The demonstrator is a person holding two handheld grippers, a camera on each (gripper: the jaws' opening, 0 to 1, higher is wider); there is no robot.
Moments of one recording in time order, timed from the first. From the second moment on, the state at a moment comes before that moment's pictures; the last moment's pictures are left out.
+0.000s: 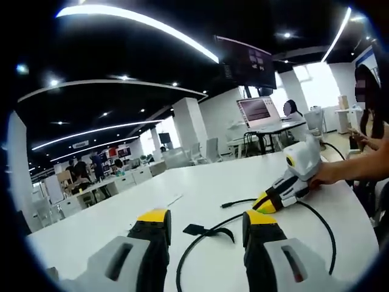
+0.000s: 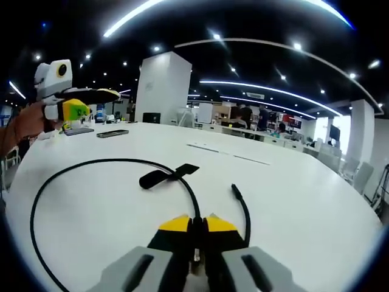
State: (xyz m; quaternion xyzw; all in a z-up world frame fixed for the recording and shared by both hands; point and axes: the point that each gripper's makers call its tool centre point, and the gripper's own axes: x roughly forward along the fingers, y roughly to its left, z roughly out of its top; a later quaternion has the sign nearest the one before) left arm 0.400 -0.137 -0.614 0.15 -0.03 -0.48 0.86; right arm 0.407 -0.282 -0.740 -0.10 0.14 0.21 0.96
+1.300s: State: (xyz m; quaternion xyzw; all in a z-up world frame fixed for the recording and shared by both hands) left arm 0.463 -0.205 -0.619 0.18 -0.01 -0.56 0.81; right arm 0.406 -0.281 -0.741 -0.11 0.14 0.21 0.96
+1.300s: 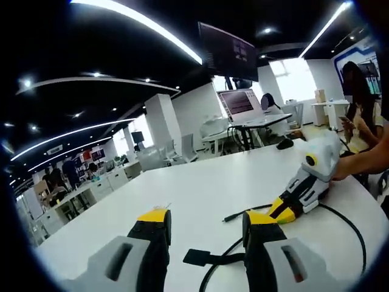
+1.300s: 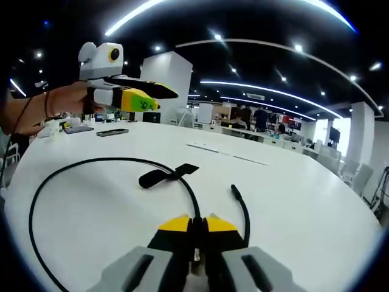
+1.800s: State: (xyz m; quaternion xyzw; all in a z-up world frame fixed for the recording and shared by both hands) left arm 0.474 -0.236 -0.643 0.21 0.01 -0.59 0.78; right arm 0.405 -0.281 -0.740 -0.11 0.14 0.21 0.96
